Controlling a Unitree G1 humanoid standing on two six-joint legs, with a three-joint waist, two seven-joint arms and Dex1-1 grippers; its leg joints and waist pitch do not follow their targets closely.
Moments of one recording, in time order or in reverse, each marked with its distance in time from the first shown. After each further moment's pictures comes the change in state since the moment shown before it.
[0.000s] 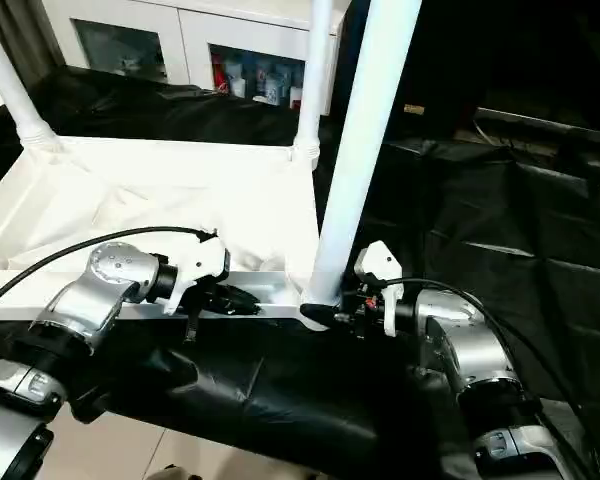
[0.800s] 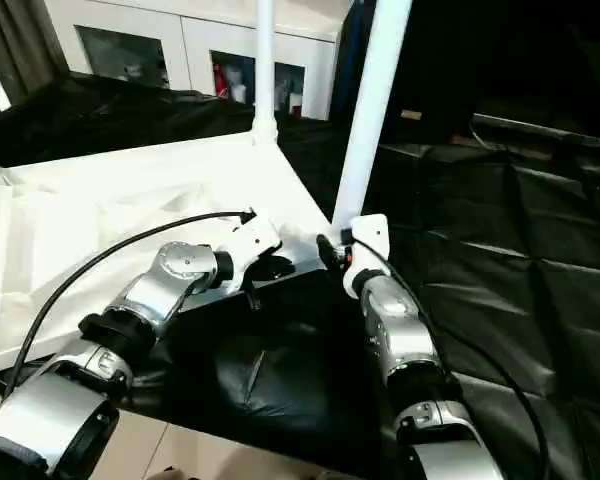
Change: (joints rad) left arm -0.133 -0.245 0.018 0.227 0.115 0.058 0.490; right arm -0.126 0.305 -0.132 0.236 -0.158 -0.101 -0.881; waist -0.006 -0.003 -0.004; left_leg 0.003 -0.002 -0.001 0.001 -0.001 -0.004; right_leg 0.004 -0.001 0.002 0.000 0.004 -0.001
